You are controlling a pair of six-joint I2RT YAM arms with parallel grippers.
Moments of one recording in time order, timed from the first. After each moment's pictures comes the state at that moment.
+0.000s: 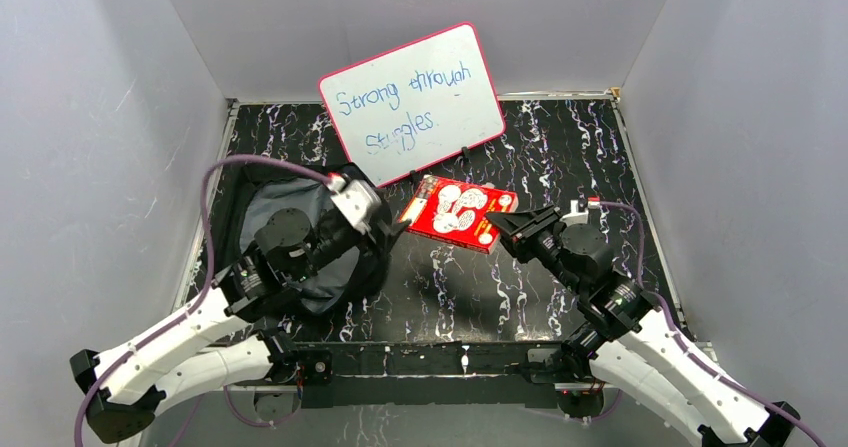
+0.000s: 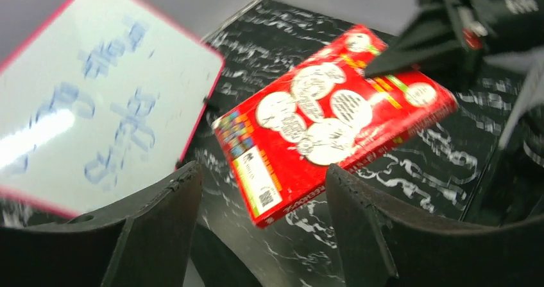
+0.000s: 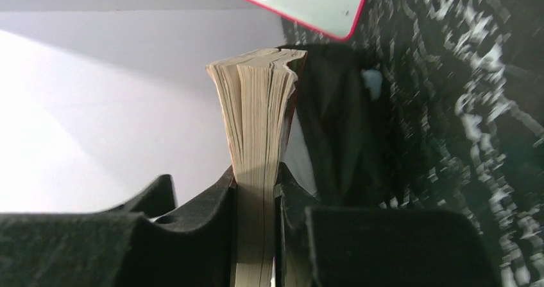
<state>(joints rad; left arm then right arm) -0.95 0.78 0.83 -0.06 0.01 0.26 0.73 0.55 0.57 -0.24 0.14 1.58</state>
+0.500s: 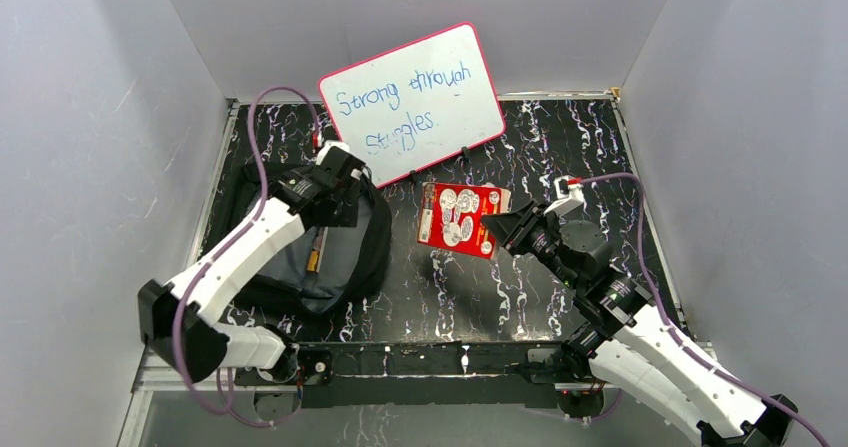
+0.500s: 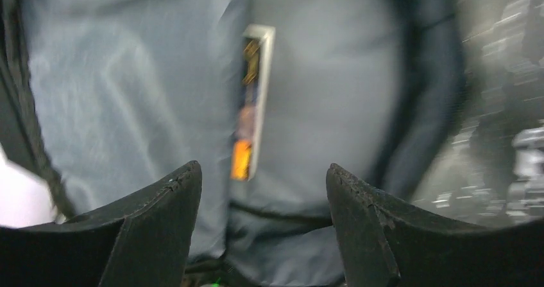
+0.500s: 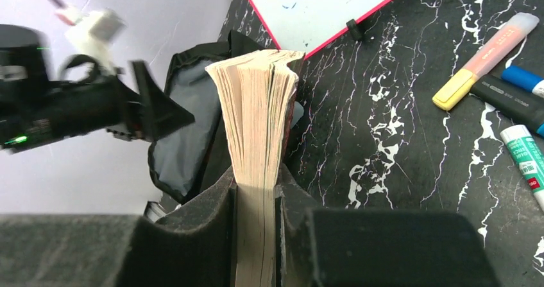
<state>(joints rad) -0.64 1.27 1.26 -0.98 -0.51 -0.42 0.73 0.58 0.57 -0.14 0.11 0.84</state>
